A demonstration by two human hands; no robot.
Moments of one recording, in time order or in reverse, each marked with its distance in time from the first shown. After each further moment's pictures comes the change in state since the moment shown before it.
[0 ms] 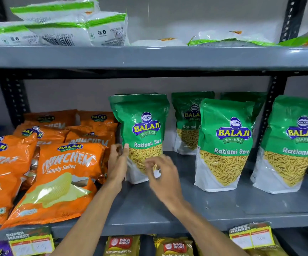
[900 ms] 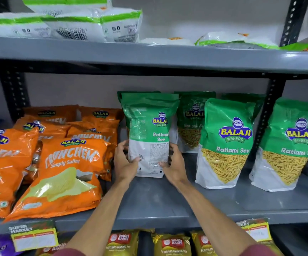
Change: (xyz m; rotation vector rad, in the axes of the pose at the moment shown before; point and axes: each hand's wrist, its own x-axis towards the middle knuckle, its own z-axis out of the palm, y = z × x) left_hand 0.003 -0.029 0.006 0.112 0.003 0.138; right_hand 0.032 0.053 0.006 0.198 -0.069 0.387
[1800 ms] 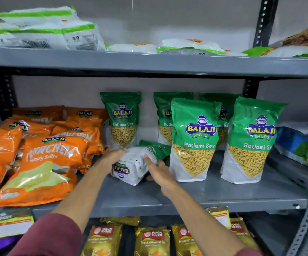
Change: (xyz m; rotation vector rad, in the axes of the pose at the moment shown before) left_hand -0.009 0.053 0.026 0.142 -0.165 -0.479; right_hand -0.047 -0.029 -0.056 0.046 -0.195 0.494
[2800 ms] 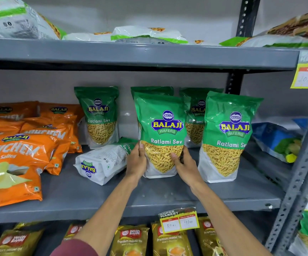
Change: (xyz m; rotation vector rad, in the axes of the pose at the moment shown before) left_hand -0.062 0.005 0.166 0.005 0.007 0.443; right_hand 0.027 0.053 -0.167 -0.022 0.121 -0.360
